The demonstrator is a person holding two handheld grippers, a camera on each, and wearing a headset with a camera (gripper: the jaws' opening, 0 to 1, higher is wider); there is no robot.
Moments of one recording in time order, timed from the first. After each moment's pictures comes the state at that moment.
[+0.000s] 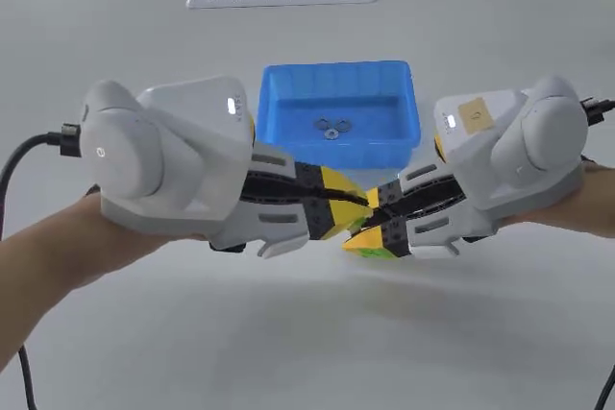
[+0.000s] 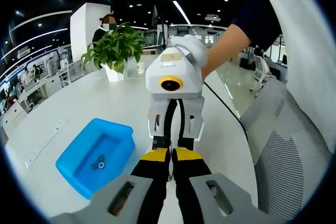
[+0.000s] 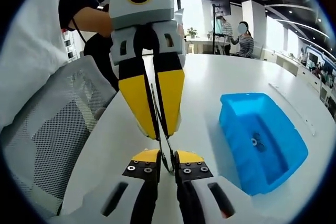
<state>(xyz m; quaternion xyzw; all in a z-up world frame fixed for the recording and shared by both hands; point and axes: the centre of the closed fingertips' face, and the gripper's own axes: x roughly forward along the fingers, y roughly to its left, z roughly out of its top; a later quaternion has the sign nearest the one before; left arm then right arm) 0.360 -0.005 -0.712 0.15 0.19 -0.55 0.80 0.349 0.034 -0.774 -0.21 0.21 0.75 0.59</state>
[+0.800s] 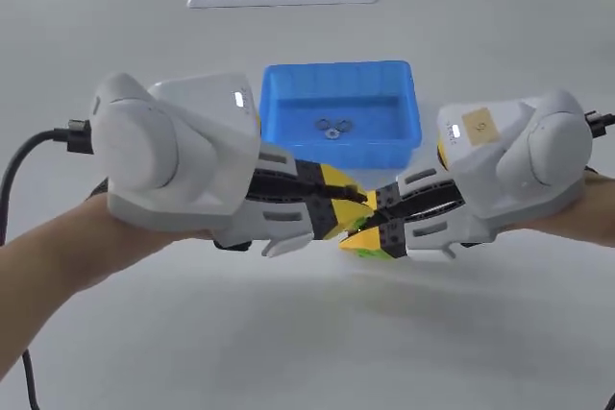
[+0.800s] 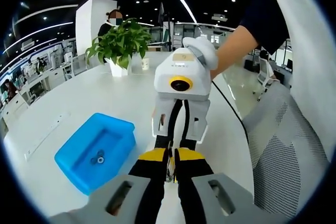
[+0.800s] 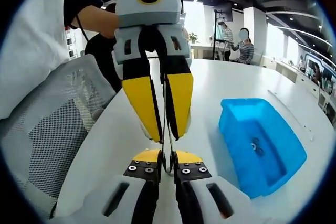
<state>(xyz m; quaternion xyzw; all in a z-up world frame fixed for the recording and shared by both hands) 0.362 -0.004 -0.714 0.13 0.22 -0.53 0.81 0.348 0.037 -0.773 -0.20 0.18 0.75 0.60</state>
